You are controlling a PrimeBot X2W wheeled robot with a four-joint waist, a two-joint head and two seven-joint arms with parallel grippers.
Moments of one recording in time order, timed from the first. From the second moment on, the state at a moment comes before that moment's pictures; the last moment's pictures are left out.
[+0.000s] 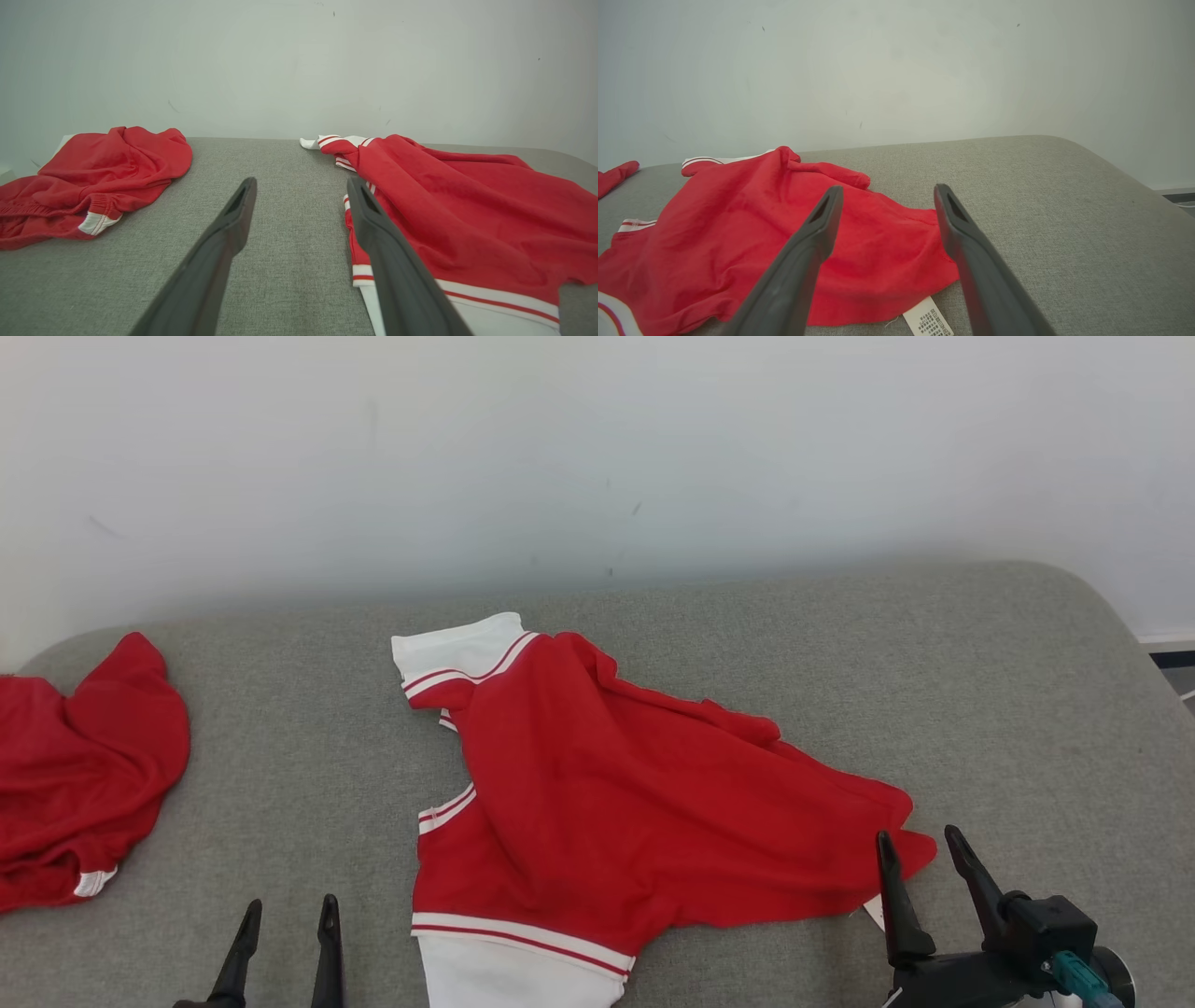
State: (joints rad) left arm -0.04 0.09 -0.04 0.11 -0.14 0.08 -0.26; right arm -0.09 -0.12 0.16 0.25 0.12 0.13 -0.25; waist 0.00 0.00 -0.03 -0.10
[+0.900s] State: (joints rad) left arm 0.01 0.07 -0.17 0.20 -0.12 0.00 -0.26; right arm -0.15 -0.17 0.07 0.35 0.11 0.13 -0.23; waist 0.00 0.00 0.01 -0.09
